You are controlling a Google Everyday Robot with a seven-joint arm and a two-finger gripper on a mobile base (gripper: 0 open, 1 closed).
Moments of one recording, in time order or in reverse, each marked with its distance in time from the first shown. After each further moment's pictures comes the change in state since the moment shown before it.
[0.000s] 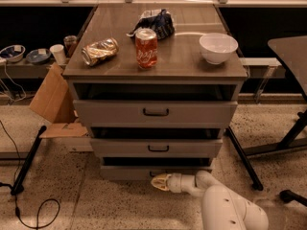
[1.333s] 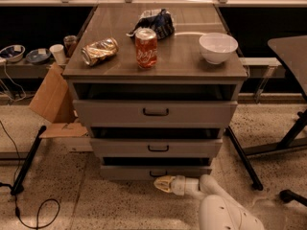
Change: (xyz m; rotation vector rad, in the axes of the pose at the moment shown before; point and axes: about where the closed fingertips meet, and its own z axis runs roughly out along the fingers) arm -0.002 -0.010 -0.014 -0.086 0.041 0.003
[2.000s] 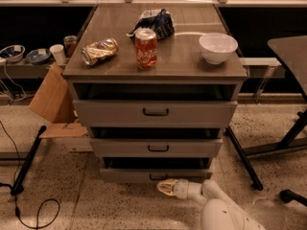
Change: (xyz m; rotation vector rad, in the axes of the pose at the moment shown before) arm -0.005 -0.016 -0.014 -0.027 -0.042 0.079
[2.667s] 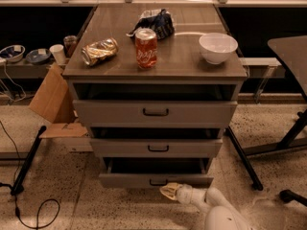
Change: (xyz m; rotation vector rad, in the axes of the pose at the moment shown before) arm 0.007 -0.013 -0.020 -0.099 -0.004 0.030
